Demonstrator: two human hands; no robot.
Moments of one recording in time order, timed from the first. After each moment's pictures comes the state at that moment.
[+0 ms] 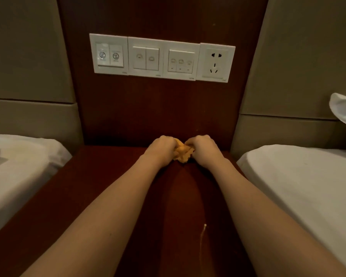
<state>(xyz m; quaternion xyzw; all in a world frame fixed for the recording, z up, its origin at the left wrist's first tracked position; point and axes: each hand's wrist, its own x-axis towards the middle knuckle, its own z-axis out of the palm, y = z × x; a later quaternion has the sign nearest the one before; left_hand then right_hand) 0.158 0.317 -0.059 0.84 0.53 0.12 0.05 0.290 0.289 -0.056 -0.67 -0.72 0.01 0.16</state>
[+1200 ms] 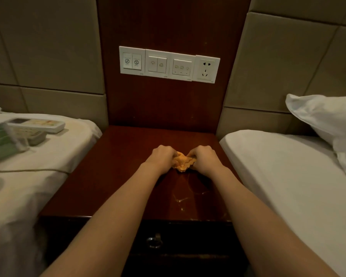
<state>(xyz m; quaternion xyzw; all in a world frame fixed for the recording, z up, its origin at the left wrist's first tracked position) 0.116 0.146 -0.058 0.84 0.52 0.12 0.12 0.259 0.115 -0.047 -0.69 -0.71 0.06 0.13</state>
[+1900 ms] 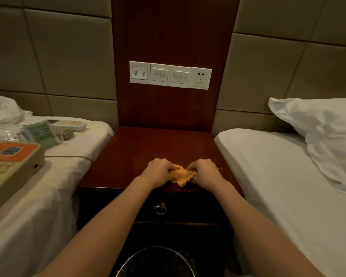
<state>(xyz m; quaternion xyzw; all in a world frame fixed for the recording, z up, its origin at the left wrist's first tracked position) 0.079 0.036 -0.054 0.85 0.48 0.13 0.16 0.241 0.003 -0.042 -0.66 -0.73 0.10 0.11</state>
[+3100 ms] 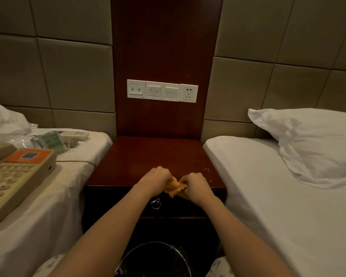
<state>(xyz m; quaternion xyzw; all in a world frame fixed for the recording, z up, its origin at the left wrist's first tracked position) 0.082 -0.016 -0.042 0.88 0.46 0.03 0.07 0.222 -0.065 -0.049 -0.67 -0.71 0.12 0.16</state>
